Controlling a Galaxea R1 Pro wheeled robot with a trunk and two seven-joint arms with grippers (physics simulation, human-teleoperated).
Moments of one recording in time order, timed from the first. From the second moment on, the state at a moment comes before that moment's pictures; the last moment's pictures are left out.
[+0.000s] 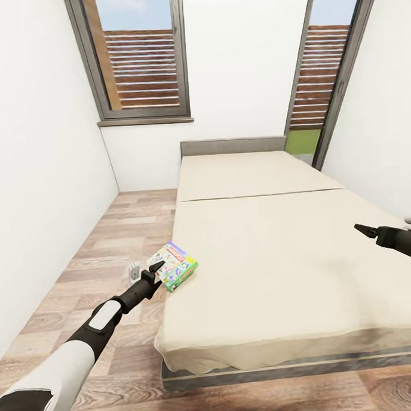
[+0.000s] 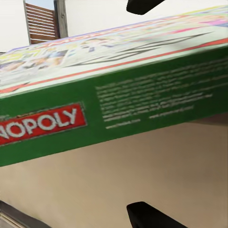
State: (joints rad) left arm -0.80 0.10 -0.07 -0.42 1.21 0.44 -0.48; right arm -0.53 -0.52 -0.38 -1.61 -0.54 0.91 0.20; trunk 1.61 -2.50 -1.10
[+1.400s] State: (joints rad) left arm -0.80 0.04 -0.09 -0.55 1.21 0.47 -0.48; right arm -0.52 -0.52 -0.38 -1.61 -0.54 0.91 0.20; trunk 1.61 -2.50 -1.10
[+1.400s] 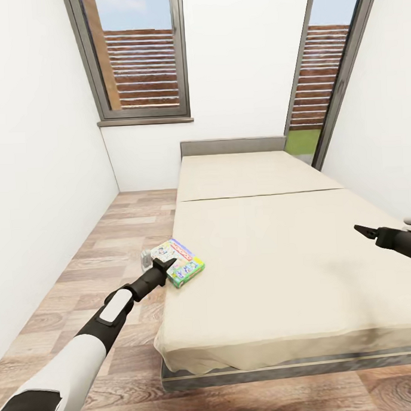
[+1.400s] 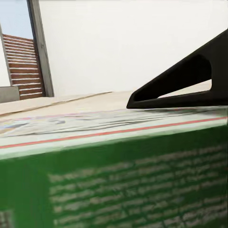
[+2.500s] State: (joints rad) left arm -0.76 0.02 -0.18 -0.81 1.21 0.57 -0.37; right arm -0.52 -0.52 -0.33 -1.61 -0.54 0.90 0.26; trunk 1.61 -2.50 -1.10
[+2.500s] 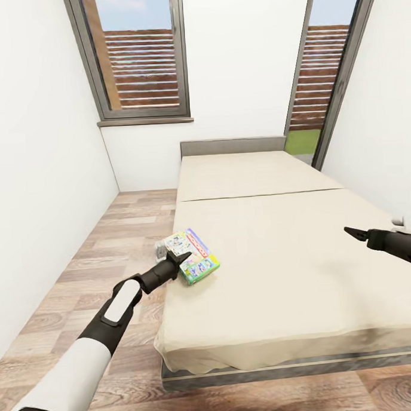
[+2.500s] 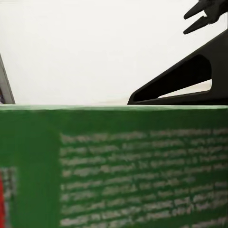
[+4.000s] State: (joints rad) left arm -0.29 -0.02 -0.30 -1.61 1.18 0.67 0.13; right arm -0.48 -0.51 -0.32 -1.61 -0.54 0.95 0.35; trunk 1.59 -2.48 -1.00
